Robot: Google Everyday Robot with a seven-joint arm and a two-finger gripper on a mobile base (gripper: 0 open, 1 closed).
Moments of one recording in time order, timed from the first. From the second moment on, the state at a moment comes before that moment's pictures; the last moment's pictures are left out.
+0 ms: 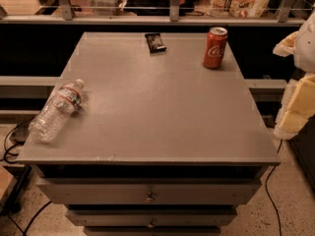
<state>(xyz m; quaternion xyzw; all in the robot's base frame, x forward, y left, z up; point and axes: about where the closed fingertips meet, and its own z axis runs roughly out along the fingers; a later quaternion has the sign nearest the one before) 0.438 -0.217 0.976 -0.60 0.78 -0.03 0.16</state>
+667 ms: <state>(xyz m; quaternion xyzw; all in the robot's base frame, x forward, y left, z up) 0.448 -0.200 0.982 -0.61 0.76 0.01 0.21</state>
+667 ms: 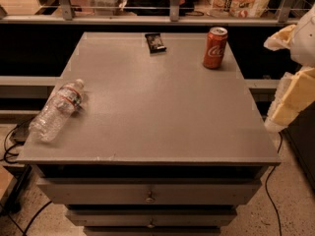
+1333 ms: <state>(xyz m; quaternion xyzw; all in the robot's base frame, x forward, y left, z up) 0.465 -0.145 0.986 -0.62 0.70 0.16 0.33</state>
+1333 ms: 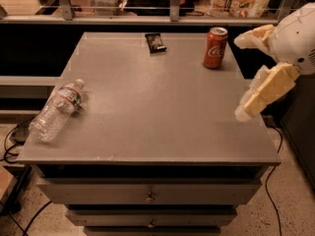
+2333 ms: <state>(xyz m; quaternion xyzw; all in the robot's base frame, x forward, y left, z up) 0.495 -0.077 0.983 -0.56 0.68 0.27 0.39</state>
